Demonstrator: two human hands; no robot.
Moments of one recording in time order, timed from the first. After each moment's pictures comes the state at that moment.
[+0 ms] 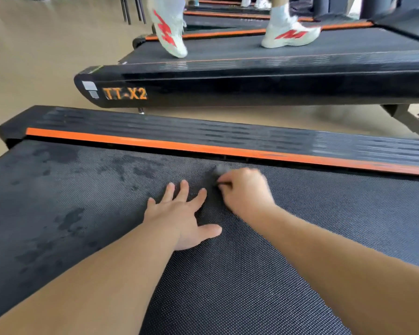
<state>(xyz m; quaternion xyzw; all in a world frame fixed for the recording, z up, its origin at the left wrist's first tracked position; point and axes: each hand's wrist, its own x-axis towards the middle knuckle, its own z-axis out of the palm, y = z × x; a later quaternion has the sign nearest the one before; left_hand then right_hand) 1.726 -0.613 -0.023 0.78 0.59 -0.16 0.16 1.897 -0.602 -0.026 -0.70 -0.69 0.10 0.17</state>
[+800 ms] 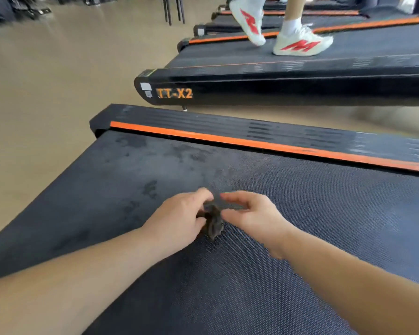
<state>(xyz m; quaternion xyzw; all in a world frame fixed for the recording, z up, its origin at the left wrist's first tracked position) 1.618 -0.714 0.031 0.80 0.55 0.13 0.19 1.819 -0.725 0.030 -0.59 -0.52 0.55 0.29</state>
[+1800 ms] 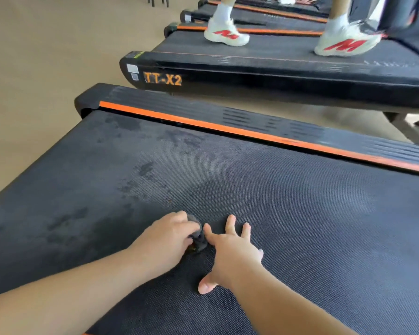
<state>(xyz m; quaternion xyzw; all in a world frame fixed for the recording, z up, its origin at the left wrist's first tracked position) 1.569 -0.780 -0.027 0.86 0.46 0.10 0.18 1.746 -0.805 0.004 -0.68 -0.63 0.31 -0.22</state>
